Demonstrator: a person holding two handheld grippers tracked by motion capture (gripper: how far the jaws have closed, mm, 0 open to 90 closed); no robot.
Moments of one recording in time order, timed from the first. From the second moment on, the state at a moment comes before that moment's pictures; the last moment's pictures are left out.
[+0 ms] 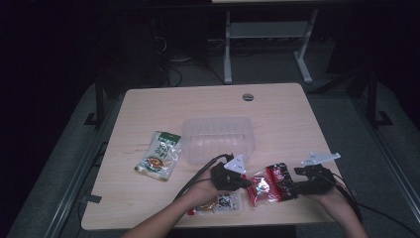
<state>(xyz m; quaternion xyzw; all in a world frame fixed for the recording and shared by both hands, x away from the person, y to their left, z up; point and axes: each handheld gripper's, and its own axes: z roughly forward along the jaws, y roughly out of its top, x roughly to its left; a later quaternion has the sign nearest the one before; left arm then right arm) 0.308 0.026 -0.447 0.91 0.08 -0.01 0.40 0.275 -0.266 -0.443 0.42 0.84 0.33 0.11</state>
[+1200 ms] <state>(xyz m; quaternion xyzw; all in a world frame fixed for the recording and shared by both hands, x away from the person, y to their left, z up) 0.310 0.019 -0.463 0.93 0.07 -0.02 0.35 0.281 -0.268 -0.438 0.43 0.82 0.38 0.05</state>
